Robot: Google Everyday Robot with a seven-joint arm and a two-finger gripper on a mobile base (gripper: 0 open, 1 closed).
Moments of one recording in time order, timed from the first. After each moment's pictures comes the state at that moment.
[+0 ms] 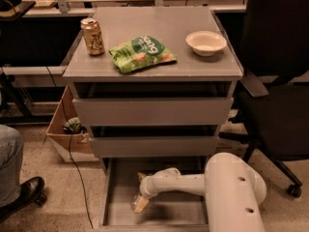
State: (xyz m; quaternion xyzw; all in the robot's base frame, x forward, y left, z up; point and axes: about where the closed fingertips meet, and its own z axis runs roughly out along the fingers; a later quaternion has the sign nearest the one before) arm 0.586 0.081 0.180 -0.65 0.69 0.17 0.26
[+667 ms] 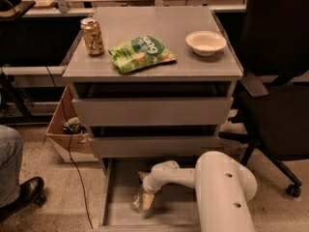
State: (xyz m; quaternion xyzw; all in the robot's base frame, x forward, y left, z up) arm 0.599 0.061 0.157 -0.74 0.63 0.13 0.21
